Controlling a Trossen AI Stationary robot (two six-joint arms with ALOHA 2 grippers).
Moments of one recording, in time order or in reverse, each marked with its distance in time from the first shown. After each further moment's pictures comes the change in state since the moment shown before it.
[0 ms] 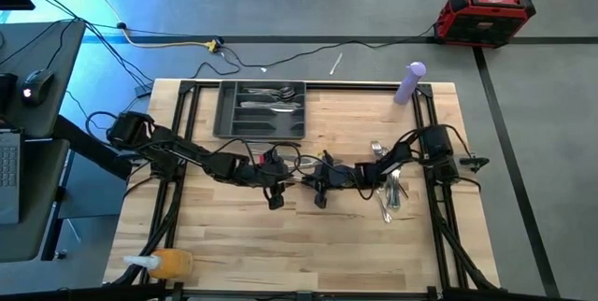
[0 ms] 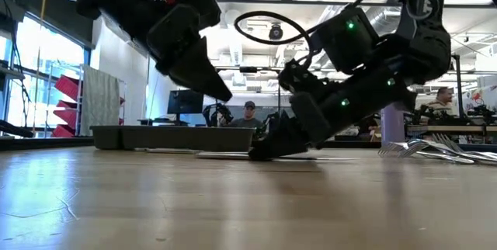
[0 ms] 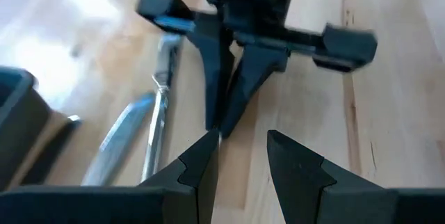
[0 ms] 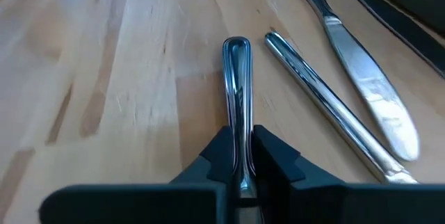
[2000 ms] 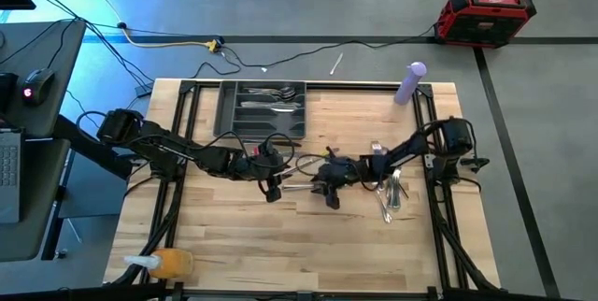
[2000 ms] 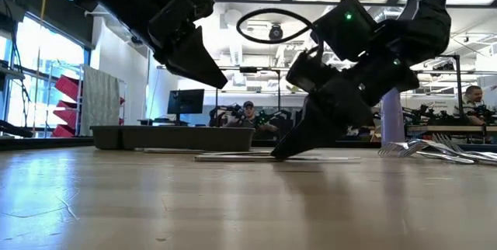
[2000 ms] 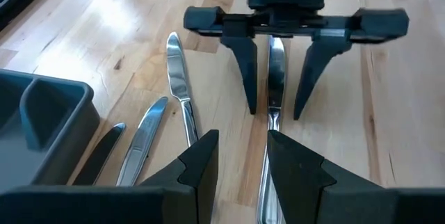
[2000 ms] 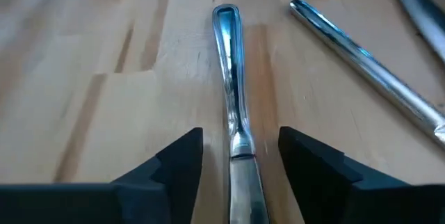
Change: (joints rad) left arm 0.027 -0.086 -0.021 -0.045 -0.030 0.025; right arm -0.026 -0.168 -0.017 -0.218 -0.214 -0.086
